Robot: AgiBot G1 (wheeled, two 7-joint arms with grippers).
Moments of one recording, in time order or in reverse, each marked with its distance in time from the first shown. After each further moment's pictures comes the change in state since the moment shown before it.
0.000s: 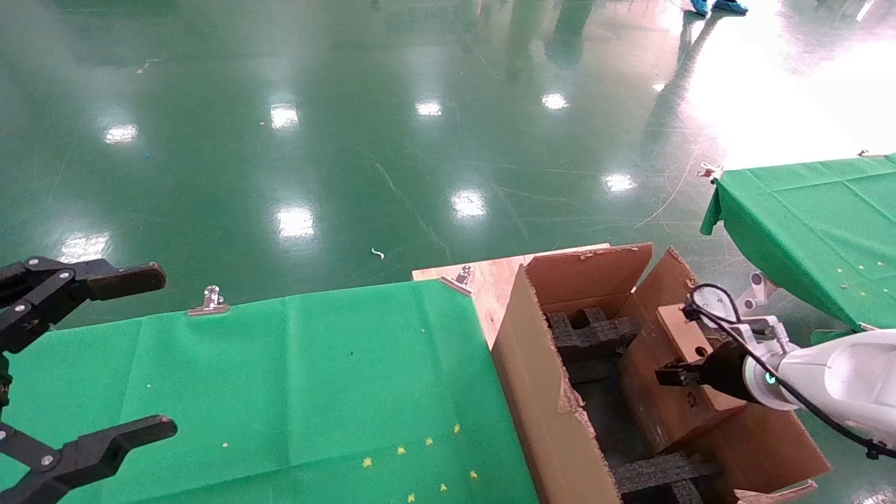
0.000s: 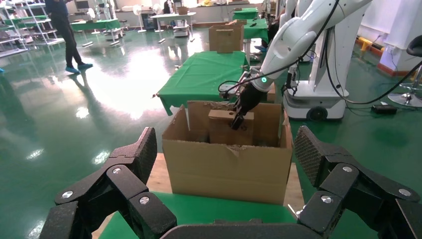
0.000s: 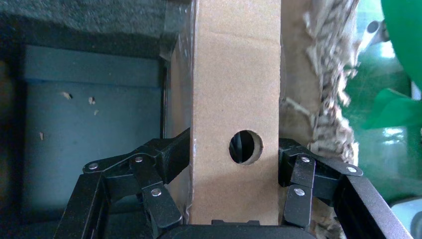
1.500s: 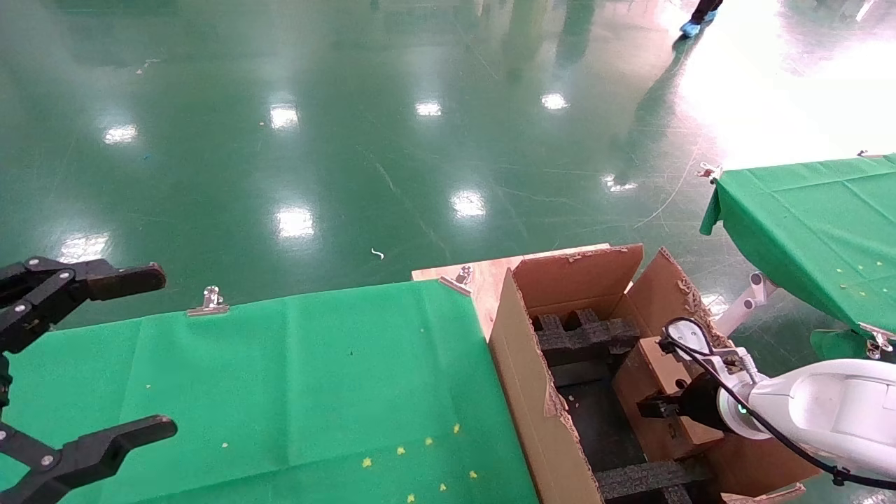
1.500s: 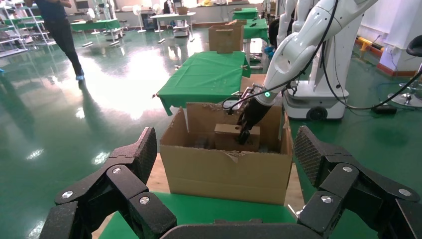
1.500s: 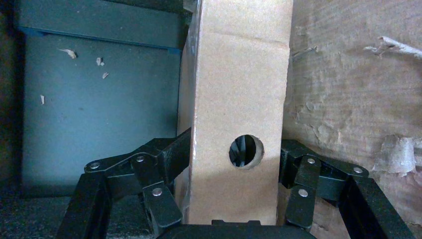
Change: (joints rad) left arm 0.000 0.000 0.000 0.000 -0.001 0.000 0.000; right arm -0.115 -0.074 -0.021 -0.055 -0.003 0.058 0.047
